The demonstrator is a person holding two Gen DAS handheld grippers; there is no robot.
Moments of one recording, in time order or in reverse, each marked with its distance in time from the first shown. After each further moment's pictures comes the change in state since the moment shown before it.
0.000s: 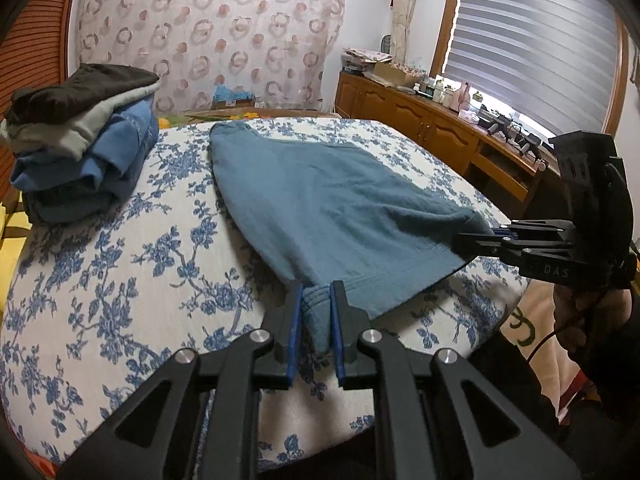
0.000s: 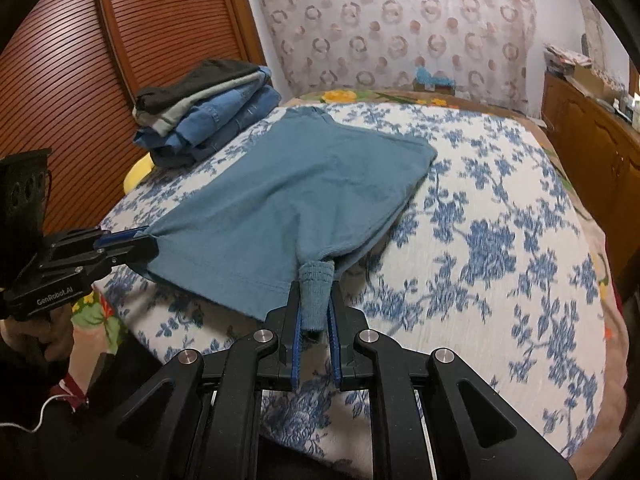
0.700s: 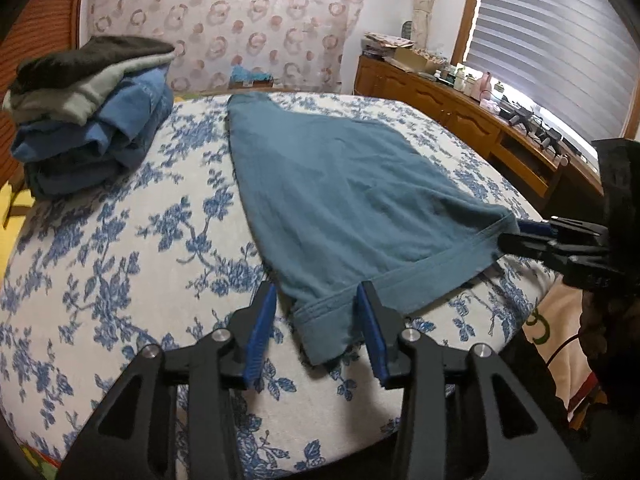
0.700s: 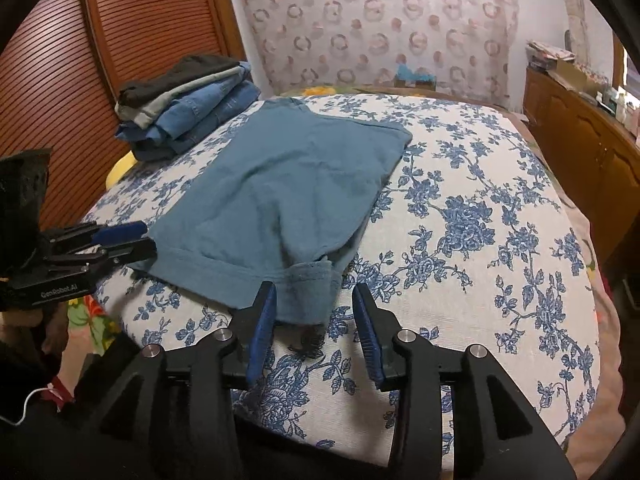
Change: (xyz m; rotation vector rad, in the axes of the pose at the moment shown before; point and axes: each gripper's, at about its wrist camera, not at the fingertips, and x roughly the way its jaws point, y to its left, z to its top) left arm 0.022 0.014 -0.012 -0.043 0.067 0.055; right arm -0.006 -0.007 -0.013 0.021 -0.010 -0.060
